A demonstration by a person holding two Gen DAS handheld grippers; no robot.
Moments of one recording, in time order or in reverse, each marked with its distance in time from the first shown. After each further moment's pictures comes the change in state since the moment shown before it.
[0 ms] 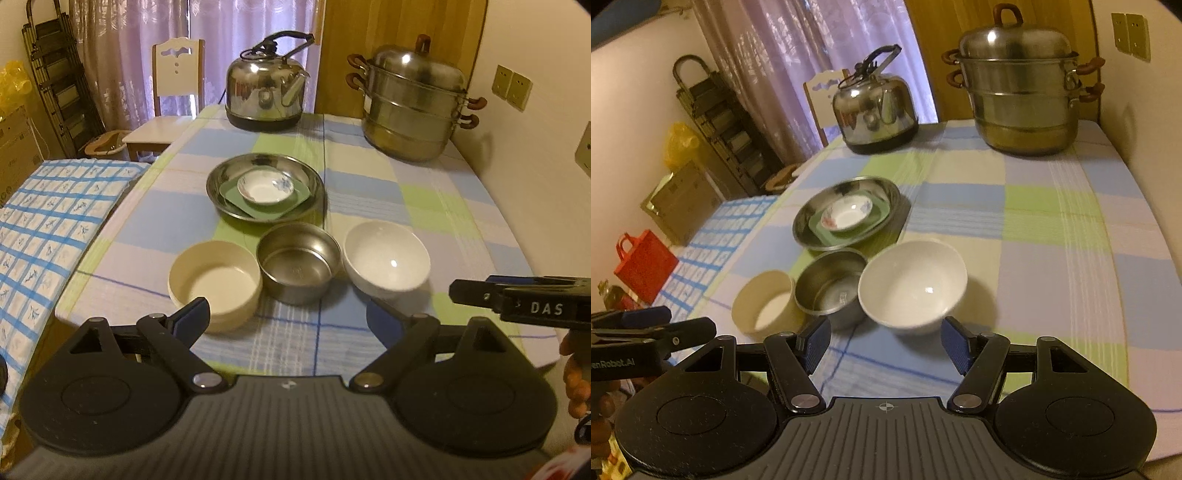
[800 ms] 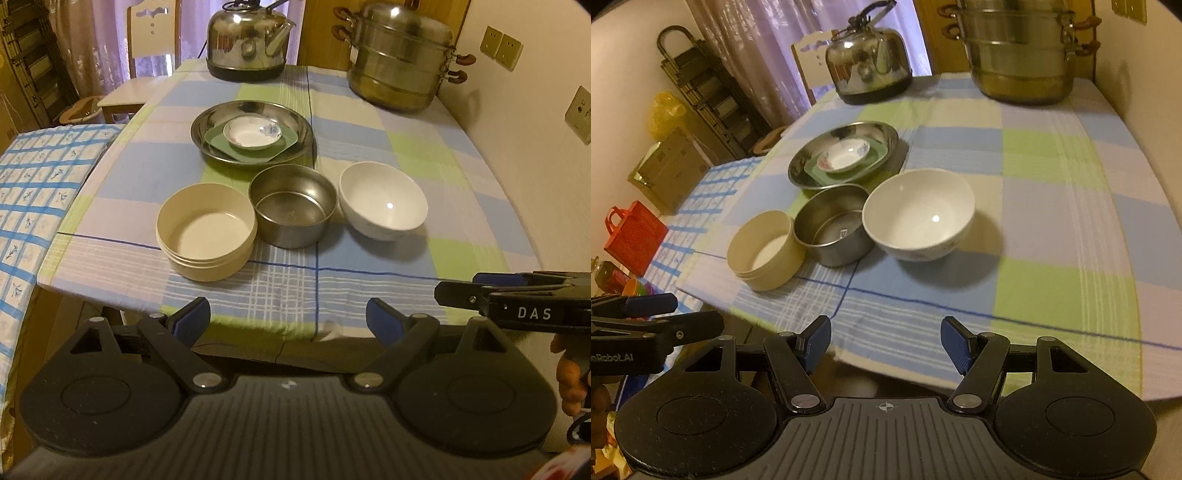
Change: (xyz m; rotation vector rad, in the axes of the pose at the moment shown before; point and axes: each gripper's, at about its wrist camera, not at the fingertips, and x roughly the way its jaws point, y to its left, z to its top) left arm 0.021 0.023 -0.020 0.028 0.146 -0.077; right arm 0.019 0.017 -0.035 0.044 0.125 -0.046
